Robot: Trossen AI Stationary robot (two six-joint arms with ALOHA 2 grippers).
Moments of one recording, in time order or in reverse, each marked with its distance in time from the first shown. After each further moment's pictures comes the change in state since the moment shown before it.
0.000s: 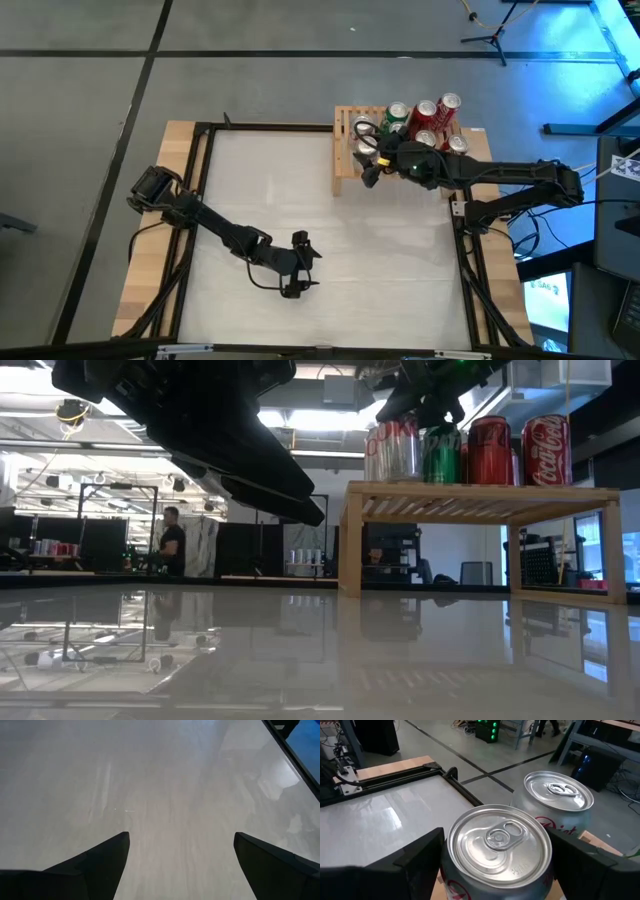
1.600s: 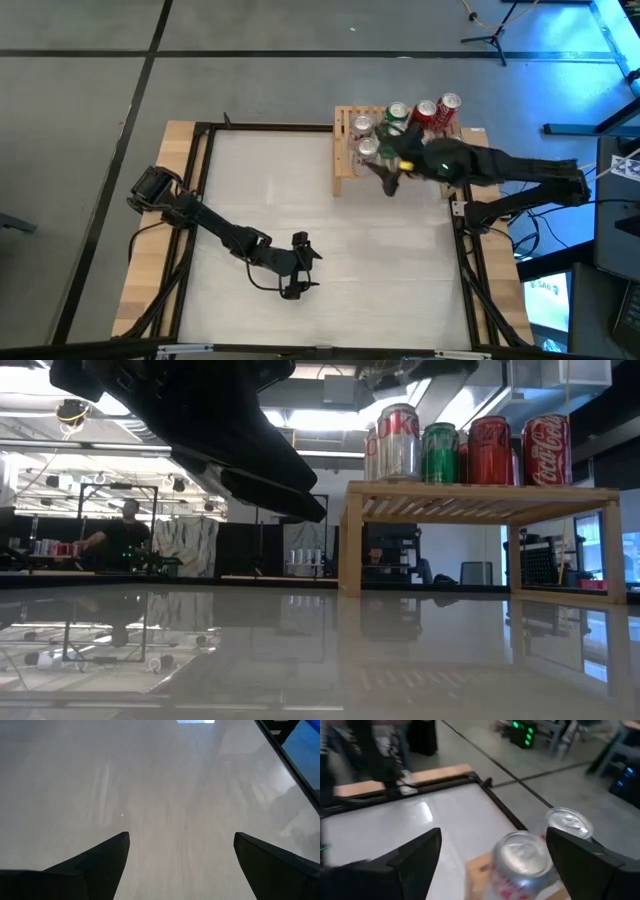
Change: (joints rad) left arm -0.007 0.000 0.000 0.016 -0.002 -0.013; right arm 0.096 -0.077 0.238 -0.312 -0.076 -0.009
